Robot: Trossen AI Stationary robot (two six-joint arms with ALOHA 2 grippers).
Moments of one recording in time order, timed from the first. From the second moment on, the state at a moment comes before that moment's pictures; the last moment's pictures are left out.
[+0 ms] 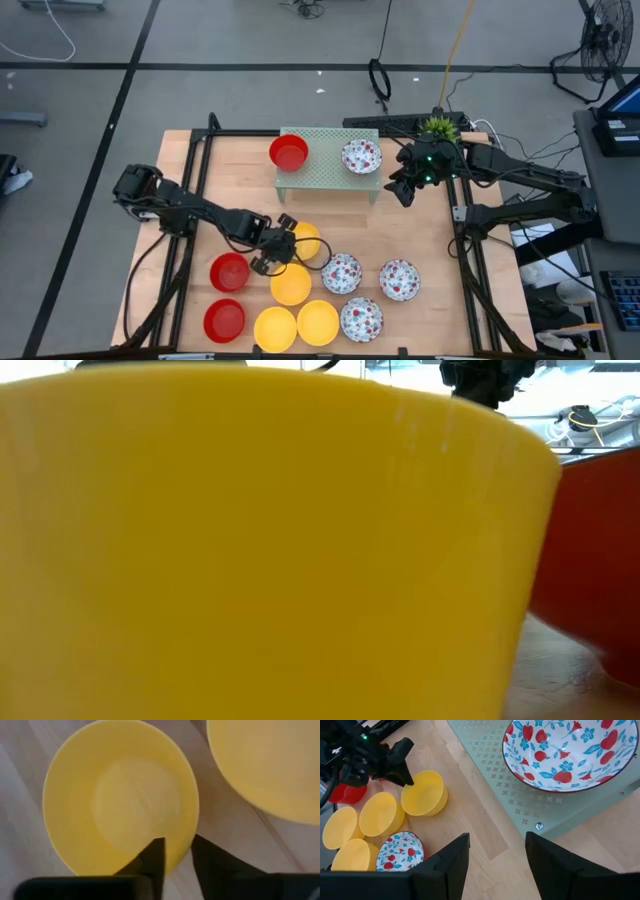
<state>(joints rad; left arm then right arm) -0.25 1.62 0.93 -0.48 -0.10 0.39 -0.29 1.04 1.07 -0.81 -0.11 0.38</state>
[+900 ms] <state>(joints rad) -0.21 1.58 1.32 -0.74 -0.16 0.52 -0.29 1.04 1.07 -0.82 -0.11 0.38</state>
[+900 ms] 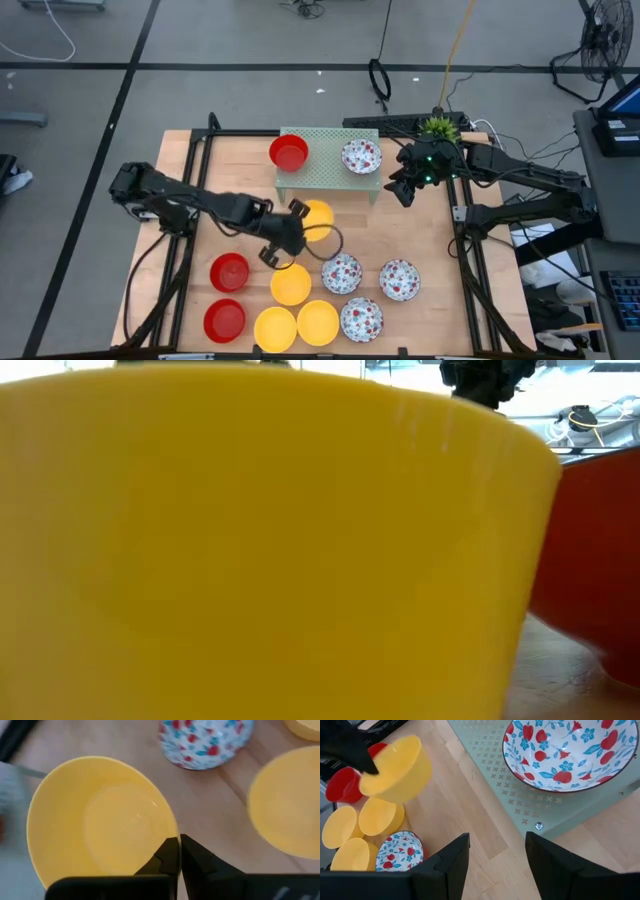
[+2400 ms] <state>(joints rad) 0.13 1.73 1.67 -0.94 -0.03 0.47 -0.29 0.90 1.07 -0.82 -0.10 0.29</state>
